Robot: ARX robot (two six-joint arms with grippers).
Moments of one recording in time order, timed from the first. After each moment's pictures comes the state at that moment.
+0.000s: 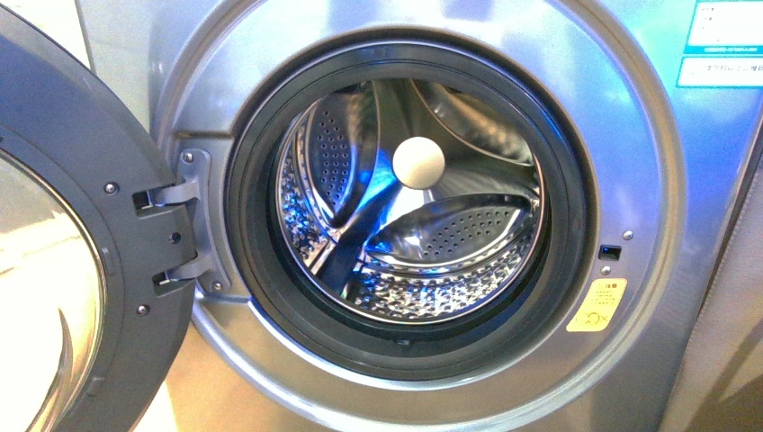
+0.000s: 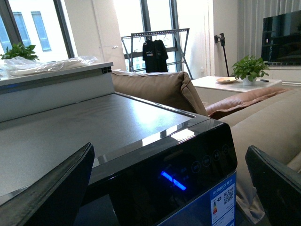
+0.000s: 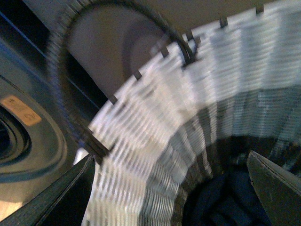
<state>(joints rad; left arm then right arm) -0.65 1.67 2.07 -0.06 0.05 0.21 -0.76 1.41 0.50 0.45 -0.72 0.05</state>
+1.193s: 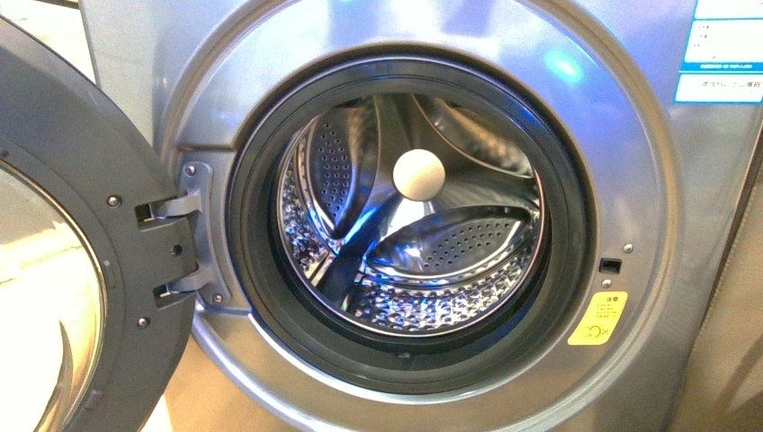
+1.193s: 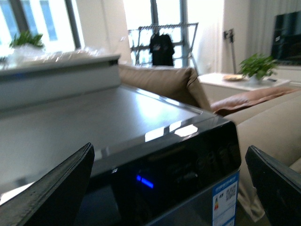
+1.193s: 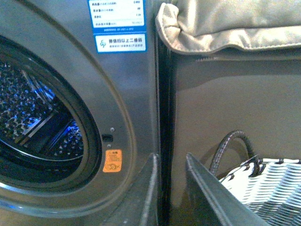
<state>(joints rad) -0.66 1.67 2.11 -0.16 -0.05 0.17 -0.25 0.70 0.36 0.34 -0.24 0.01</state>
